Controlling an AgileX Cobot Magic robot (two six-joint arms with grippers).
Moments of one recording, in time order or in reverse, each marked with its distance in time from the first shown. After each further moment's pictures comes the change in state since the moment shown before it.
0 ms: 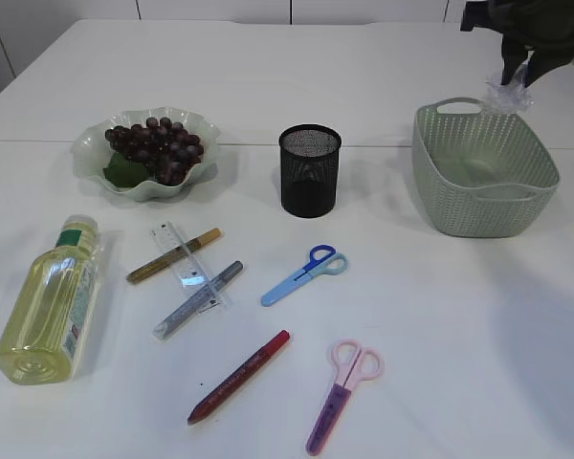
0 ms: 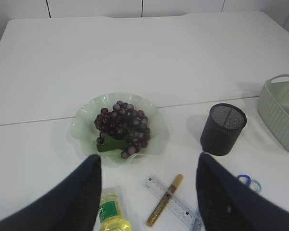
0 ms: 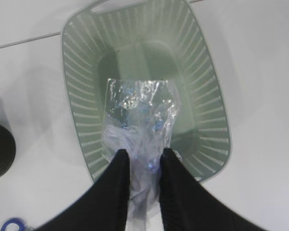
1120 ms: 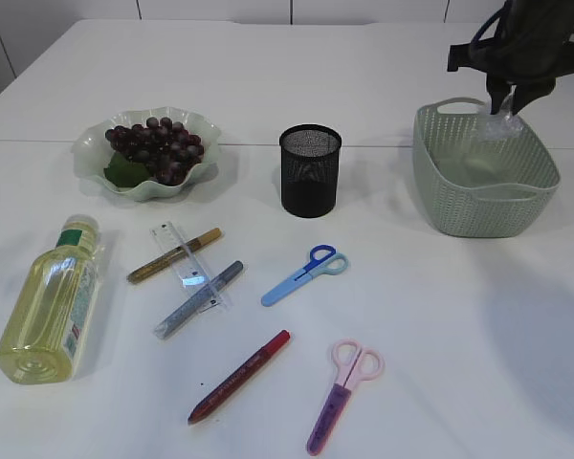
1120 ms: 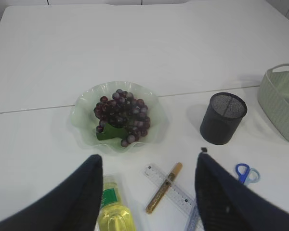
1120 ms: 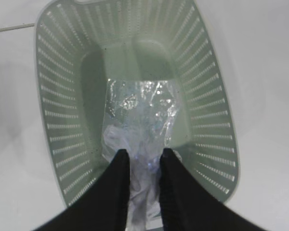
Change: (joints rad) left arm 0.000 0.000 0.000 -0.006 0.042 0.000; right arm 0.000 0.099 0.000 -0.064 -0.054 -0.004
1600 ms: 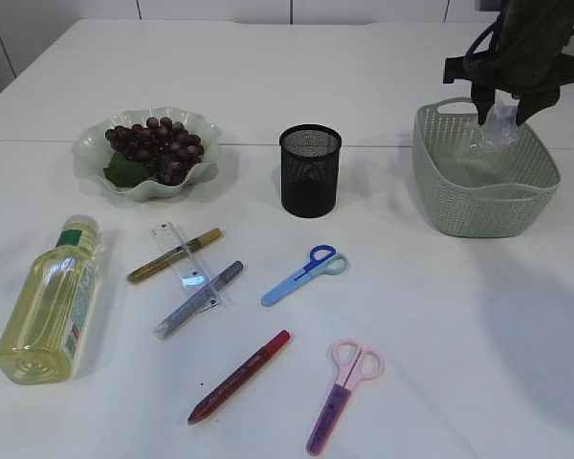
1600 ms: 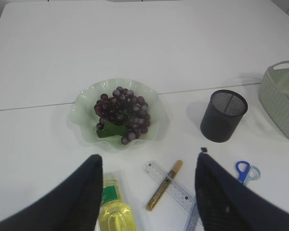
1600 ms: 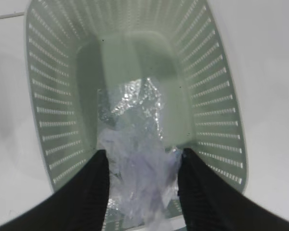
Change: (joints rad) left arm 0.000 0.000 0.000 0.000 0.008 0.000; right arm 0.000 0.030 0.000 0.000 -0.002 0.000
